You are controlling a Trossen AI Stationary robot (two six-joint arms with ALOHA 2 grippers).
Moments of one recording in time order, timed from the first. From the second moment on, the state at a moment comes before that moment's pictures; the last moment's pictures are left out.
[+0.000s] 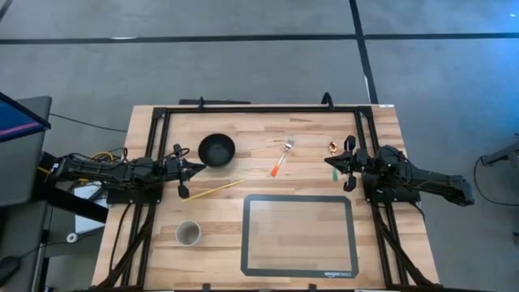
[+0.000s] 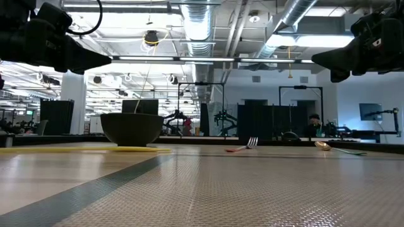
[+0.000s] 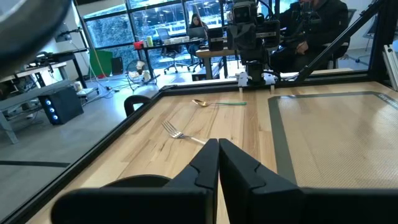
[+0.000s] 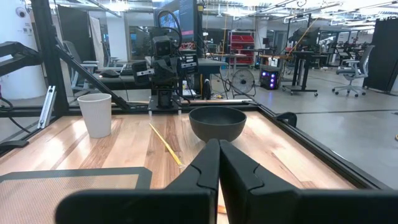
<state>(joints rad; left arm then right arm) -0.13 0.20 0.01 0.17 -0.34 0.18 -0.24 0.00 0.01 0.04 -0.10 -0.03</state>
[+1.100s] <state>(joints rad) -0.13 0.20 0.01 0.25 -0.34 0.02 -0.23 0.00 0.01 0.06 -0.07 0.26</state>
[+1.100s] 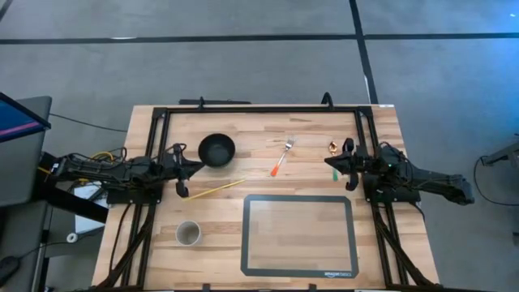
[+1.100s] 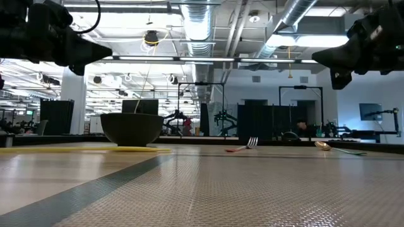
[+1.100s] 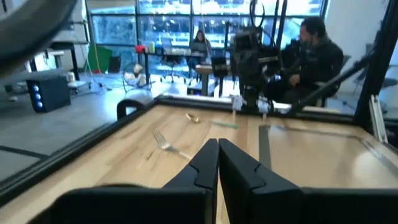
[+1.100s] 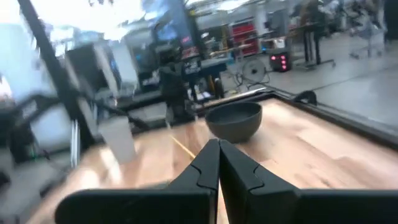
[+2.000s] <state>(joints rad) 0.05 0.91 0.39 0.01 -0.34 0.20 -0.23 0.01 0.01 0.12 0.11 0.24</state>
